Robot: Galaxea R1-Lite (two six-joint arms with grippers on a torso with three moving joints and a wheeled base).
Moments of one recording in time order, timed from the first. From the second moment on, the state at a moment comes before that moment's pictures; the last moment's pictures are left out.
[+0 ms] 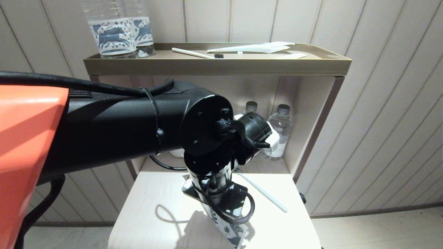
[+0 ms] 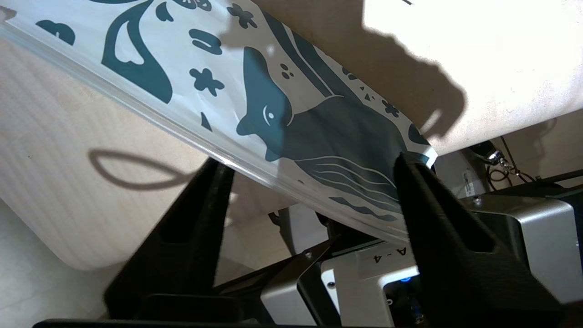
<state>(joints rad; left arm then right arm) -0.98 2.12 -1.93 1.08 0.21 -0.46 0.00 0.01 -0.02 0.05 0.00 0.01</state>
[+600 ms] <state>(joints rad) -0.98 2.10 -1.93 1.07 0.21 -0.46 0.00 0.01 -0.03 0.05 0.00 0.00</state>
